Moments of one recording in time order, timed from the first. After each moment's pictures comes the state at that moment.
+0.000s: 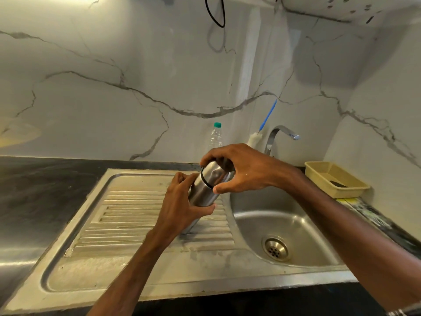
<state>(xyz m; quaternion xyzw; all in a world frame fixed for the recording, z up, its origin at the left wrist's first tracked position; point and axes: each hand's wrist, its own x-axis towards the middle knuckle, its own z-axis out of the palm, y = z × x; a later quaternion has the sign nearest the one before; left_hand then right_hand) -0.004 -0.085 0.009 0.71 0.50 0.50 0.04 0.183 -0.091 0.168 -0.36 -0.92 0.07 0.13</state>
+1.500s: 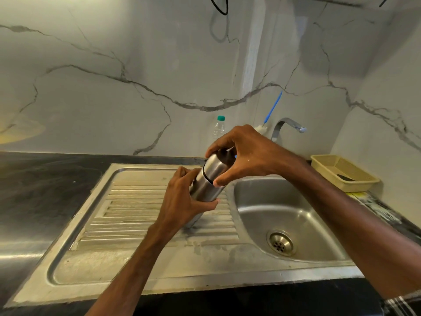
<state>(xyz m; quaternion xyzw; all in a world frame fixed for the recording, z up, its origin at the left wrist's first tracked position) -0.007 -0.086 0.011 0.70 0.52 0.49 0.04 0.180 -0.086 0.176 -0.33 -0.92 0.06 0.19</state>
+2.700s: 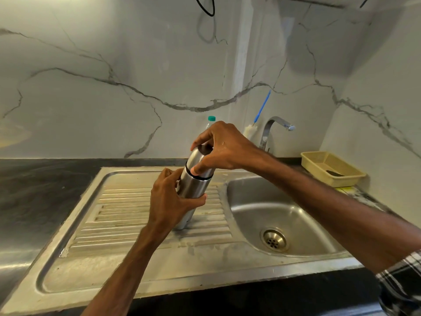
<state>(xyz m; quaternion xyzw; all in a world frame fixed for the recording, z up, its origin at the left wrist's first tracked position) -0.009 -0.090 0.014 0.66 0.54 0.53 0.04 0.152 -0.083 0.176 -0.43 -0.87 0.09 0.24</state>
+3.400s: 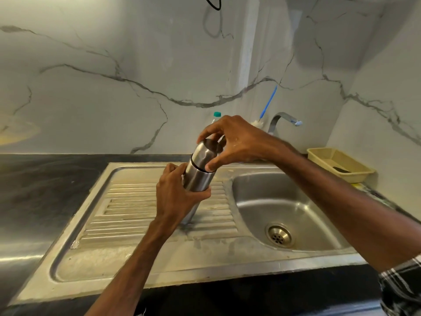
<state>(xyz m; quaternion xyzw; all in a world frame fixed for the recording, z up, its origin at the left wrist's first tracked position) -0.006 -0.095 0.017 0.63 0.57 0.52 0.01 0.165 -0.080 0.182 -0.40 -0.89 0.08 0.19</state>
